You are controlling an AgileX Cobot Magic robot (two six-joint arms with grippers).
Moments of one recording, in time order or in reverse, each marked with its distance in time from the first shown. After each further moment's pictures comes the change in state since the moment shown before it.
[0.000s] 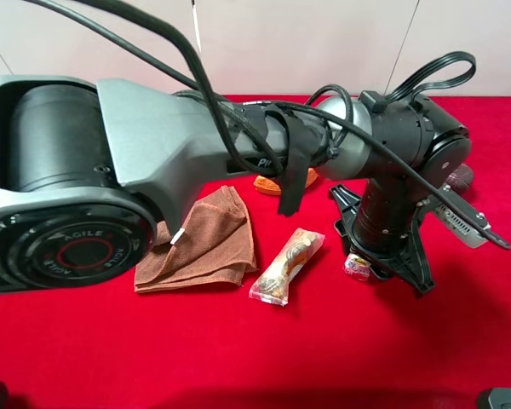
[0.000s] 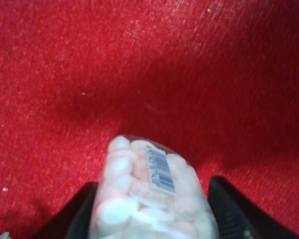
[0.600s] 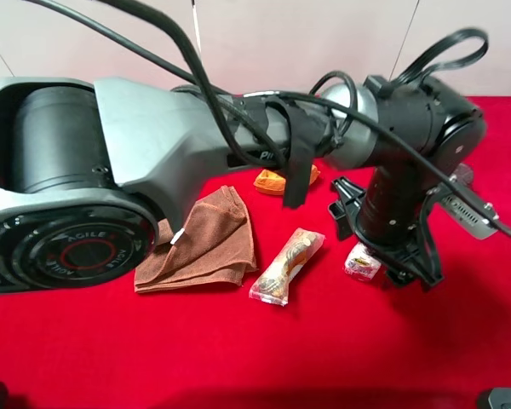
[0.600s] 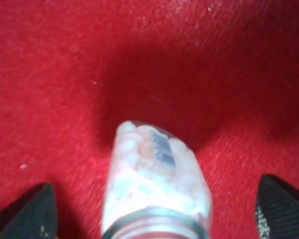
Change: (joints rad) left arm 0.000 0.002 -0.091 0.009 0.106 -0.024; right arm 0.000 0.000 0.000 0.000 0.000 0.000
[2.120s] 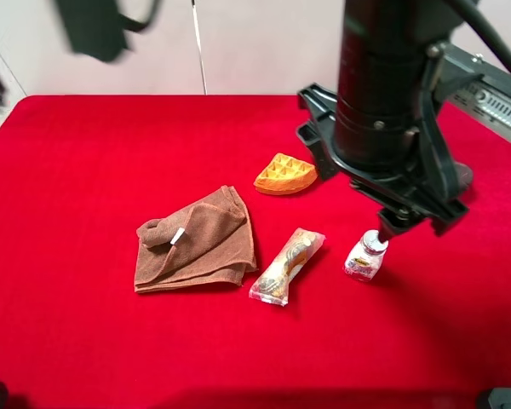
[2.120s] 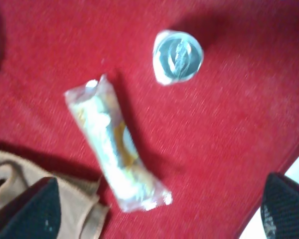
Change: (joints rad) left arm -0.003 -0.466 0.309 0.039 0.048 -0.029; right arm 0.000 0.000 0.000 0.000 0.000 0.000
